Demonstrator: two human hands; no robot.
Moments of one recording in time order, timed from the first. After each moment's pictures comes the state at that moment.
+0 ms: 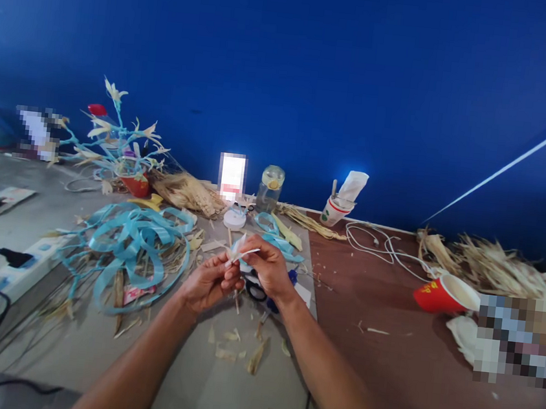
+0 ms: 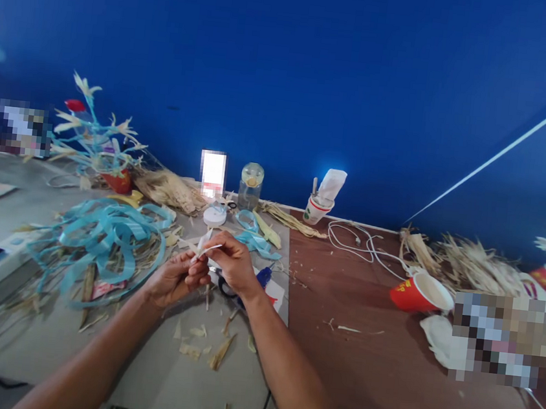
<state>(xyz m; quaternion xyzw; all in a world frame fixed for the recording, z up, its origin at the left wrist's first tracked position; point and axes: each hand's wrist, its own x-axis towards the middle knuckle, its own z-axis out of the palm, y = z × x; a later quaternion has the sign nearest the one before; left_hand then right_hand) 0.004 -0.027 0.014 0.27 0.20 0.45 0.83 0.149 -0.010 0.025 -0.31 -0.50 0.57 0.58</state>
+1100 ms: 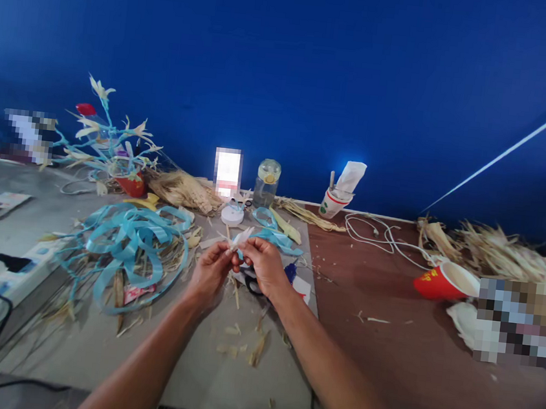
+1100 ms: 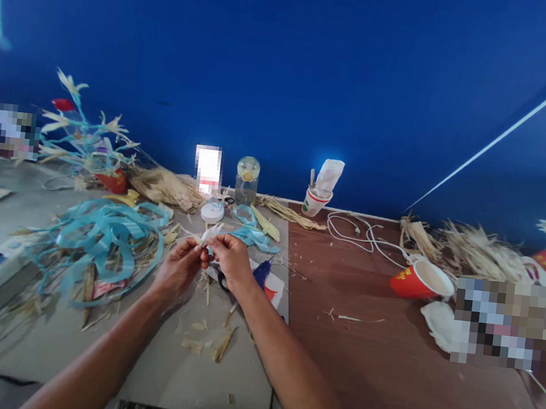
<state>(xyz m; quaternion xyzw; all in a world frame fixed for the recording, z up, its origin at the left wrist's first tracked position) 0.020 -0.019 0.003 0.37 0.33 0.57 0.66 0.137 -0.011 0.029 -0.40 -0.38 0.64 0.54</state>
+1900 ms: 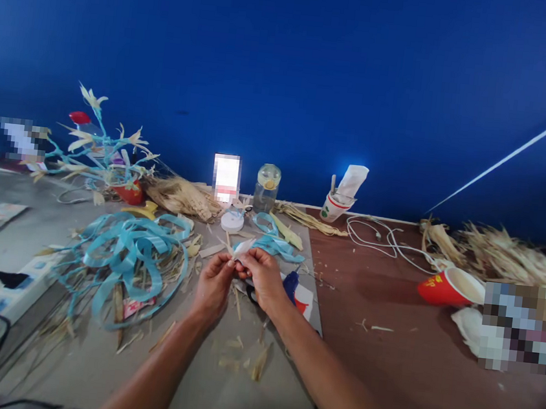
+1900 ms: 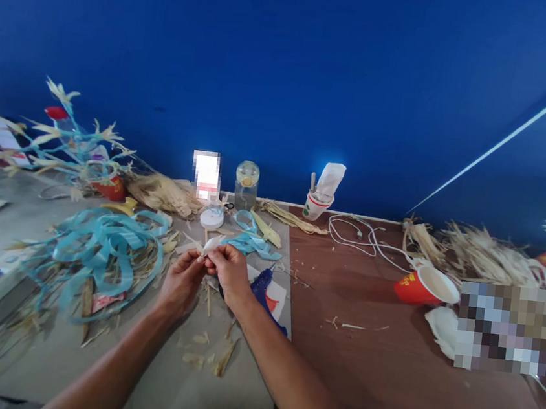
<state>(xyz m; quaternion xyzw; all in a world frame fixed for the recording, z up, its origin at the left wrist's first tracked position) 0.031 -0.019 0.001 0.30 0.34 0.60 0.66 0.130 -0.010 0.020 -0.43 -0.31 0.64 0.56</state>
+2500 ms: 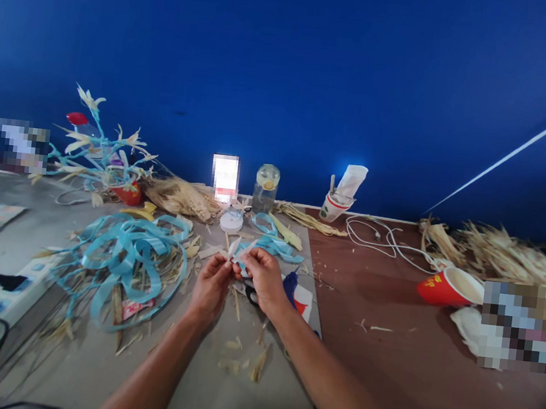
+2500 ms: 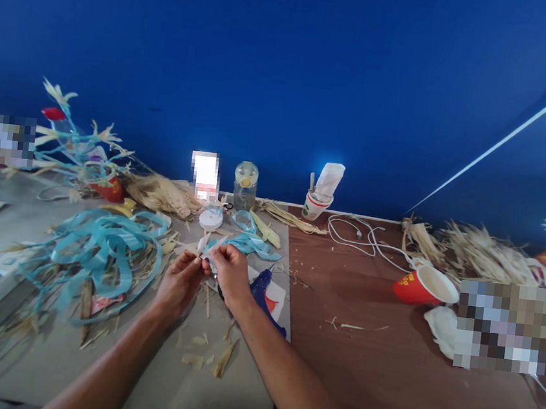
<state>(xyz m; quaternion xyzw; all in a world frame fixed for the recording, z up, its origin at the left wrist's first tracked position) 0.026 -0.018 -0.003 0.28 0.34 0.59 0.68 0.132 -0.014 0.029 -0.43 -0.33 0.61 0.57</state>
